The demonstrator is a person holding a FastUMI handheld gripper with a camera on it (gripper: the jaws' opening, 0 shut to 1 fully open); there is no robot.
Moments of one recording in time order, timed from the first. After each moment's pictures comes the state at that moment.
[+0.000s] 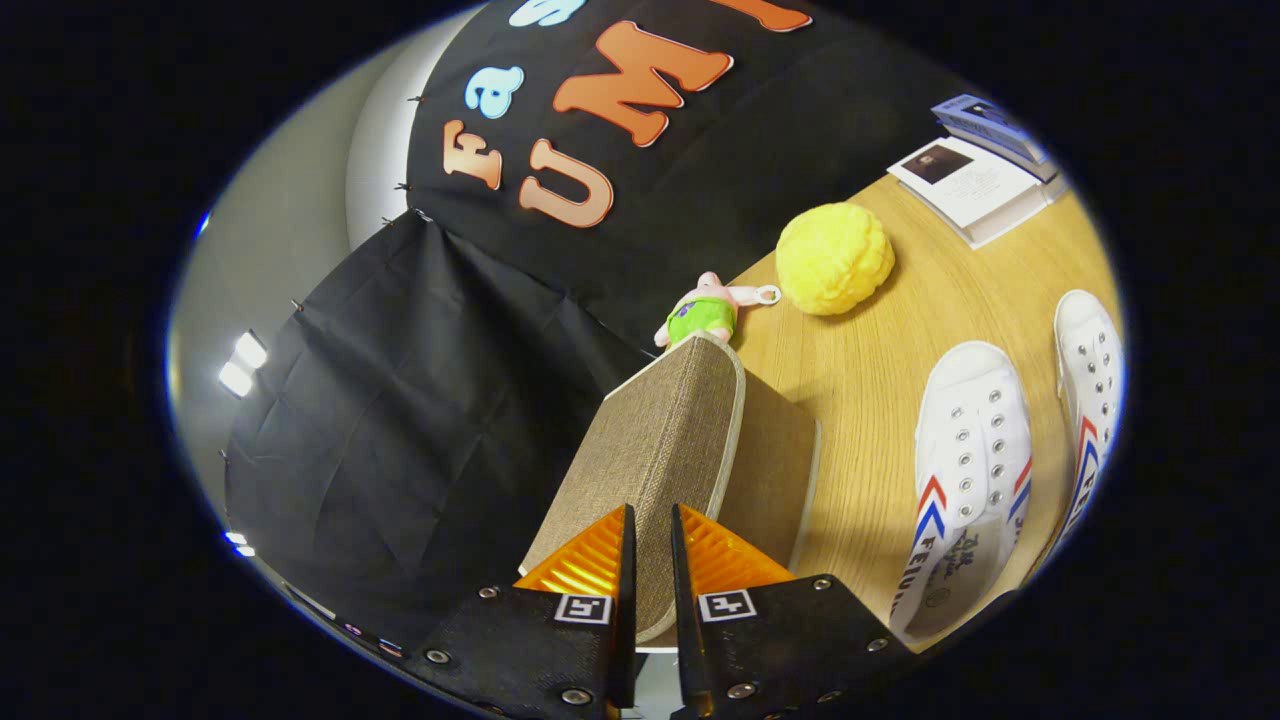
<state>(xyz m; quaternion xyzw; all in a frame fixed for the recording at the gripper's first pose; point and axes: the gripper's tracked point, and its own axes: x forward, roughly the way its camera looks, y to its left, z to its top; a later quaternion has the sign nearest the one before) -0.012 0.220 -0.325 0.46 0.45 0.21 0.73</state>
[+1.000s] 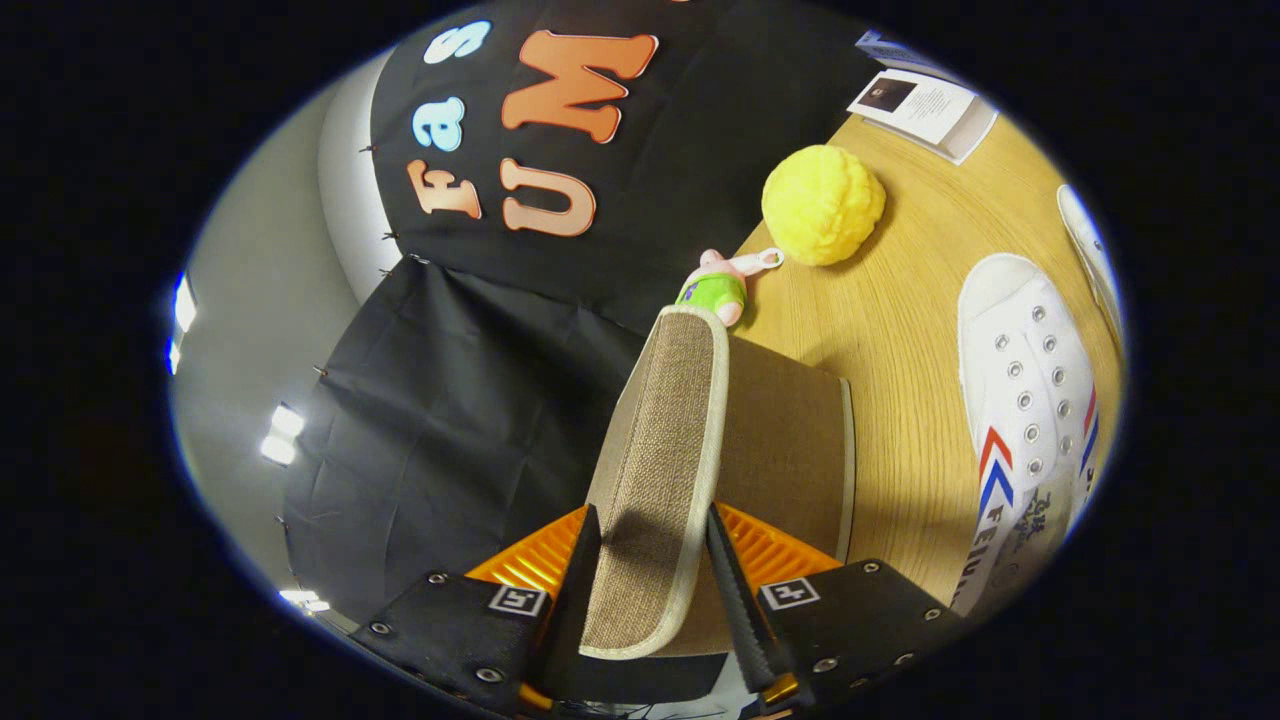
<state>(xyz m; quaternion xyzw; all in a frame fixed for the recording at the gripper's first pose) 0.000 0.225 -0.335 0.56 0.43 0.19 0.68</state>
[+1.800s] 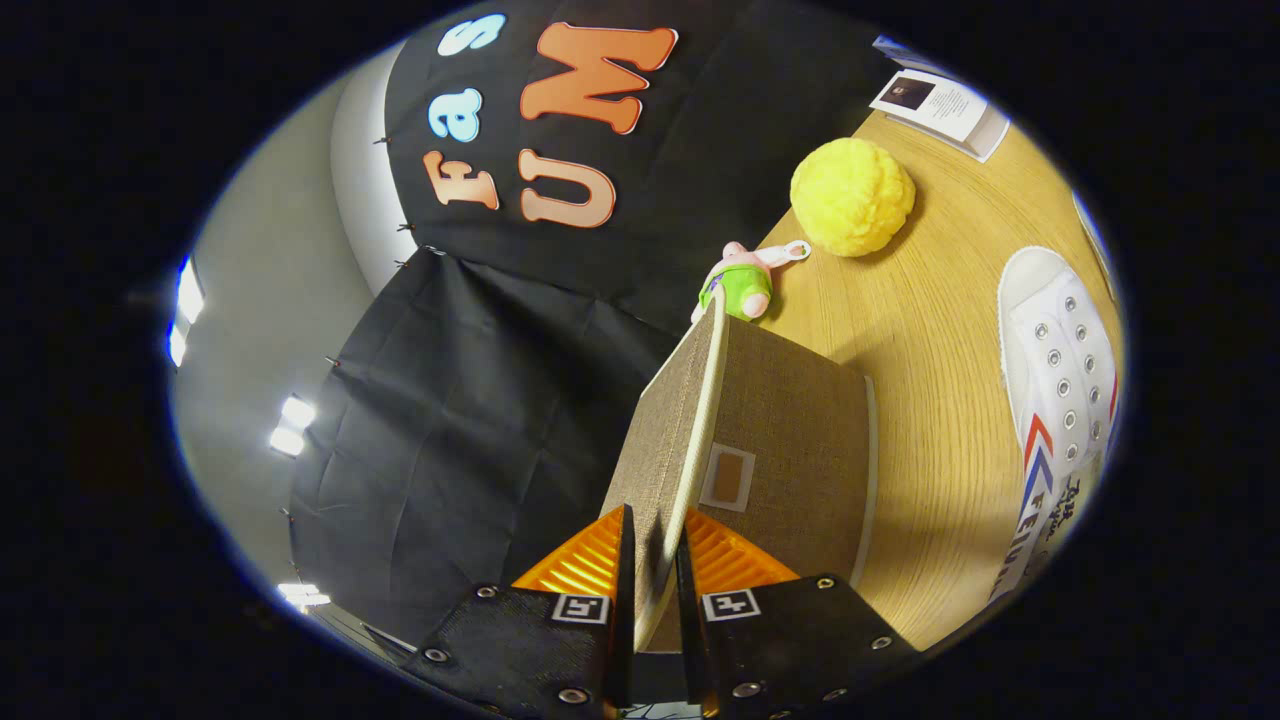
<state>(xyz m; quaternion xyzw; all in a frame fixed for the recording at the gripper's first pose) 0.000 0.254 -0.317 0.55 0.44 0.22 0.68</state>
